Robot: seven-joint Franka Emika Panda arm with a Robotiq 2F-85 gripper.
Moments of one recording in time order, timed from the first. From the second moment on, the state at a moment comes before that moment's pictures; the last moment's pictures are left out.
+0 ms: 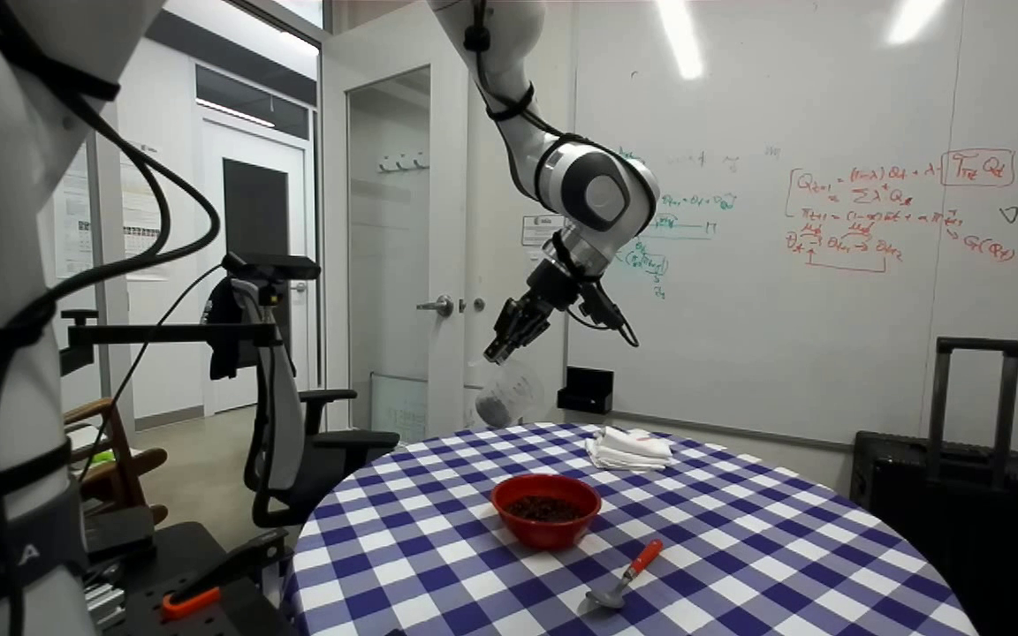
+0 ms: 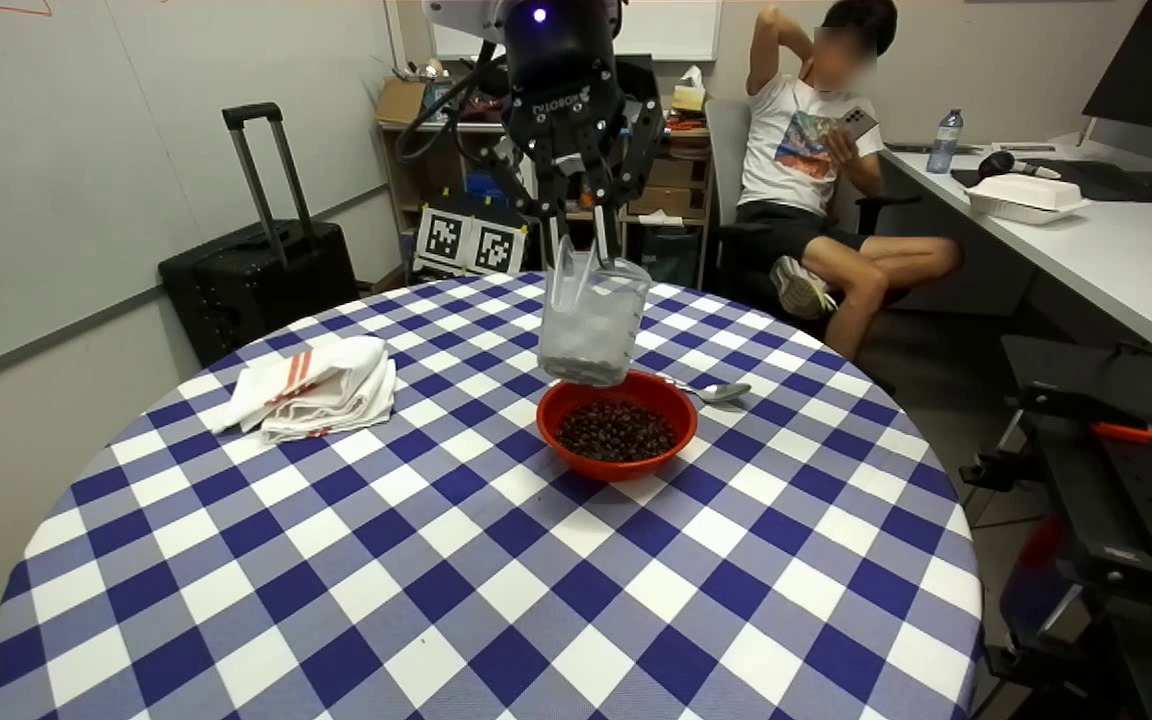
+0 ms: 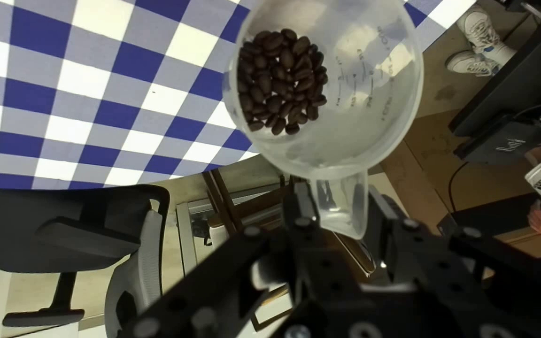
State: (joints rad) arm -0.17 0.48 0.17 -1.77 0.43 1.80 -1.96
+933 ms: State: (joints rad) arm -0.18 0.53 0.14 -1.73 0.44 1.75 -1.97
